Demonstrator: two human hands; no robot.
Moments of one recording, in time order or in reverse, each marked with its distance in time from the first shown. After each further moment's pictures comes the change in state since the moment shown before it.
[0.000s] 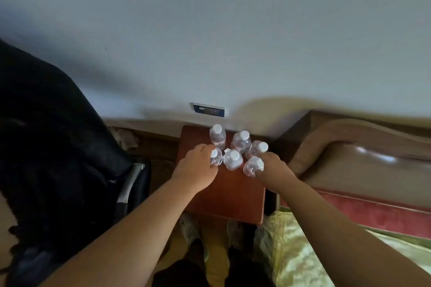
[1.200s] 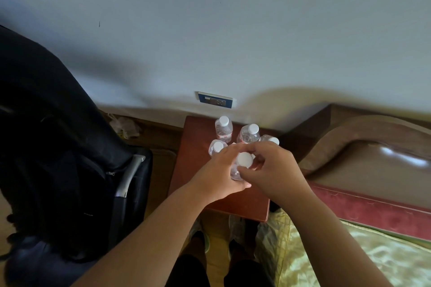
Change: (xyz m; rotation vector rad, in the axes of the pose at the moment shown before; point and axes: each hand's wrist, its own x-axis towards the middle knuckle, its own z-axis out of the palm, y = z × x) left_hand -0.005 0.017 0.024 -0.461 -0.083 0.246; right_hand -0.067 -0.070 -0.032 0.275 0.214 -0.298
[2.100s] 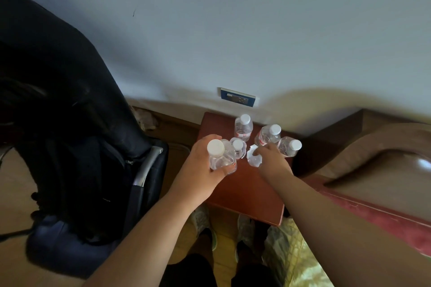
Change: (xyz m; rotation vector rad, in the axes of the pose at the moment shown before) left_hand -0.055 -0.027 -0.045 -0.036 0.379 -0.191; right_hand 0.088 0.106 0.110 -0.311 -0.236 0.147
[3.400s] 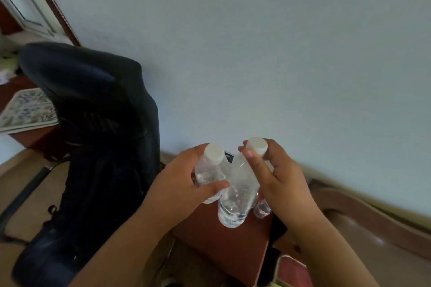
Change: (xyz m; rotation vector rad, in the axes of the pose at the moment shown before) left_hand -0.146 0.198 -0.106 0.075 0.316 0.217; right_hand -0.302 -0.148 -0.245 0.604 0.361 -0.642
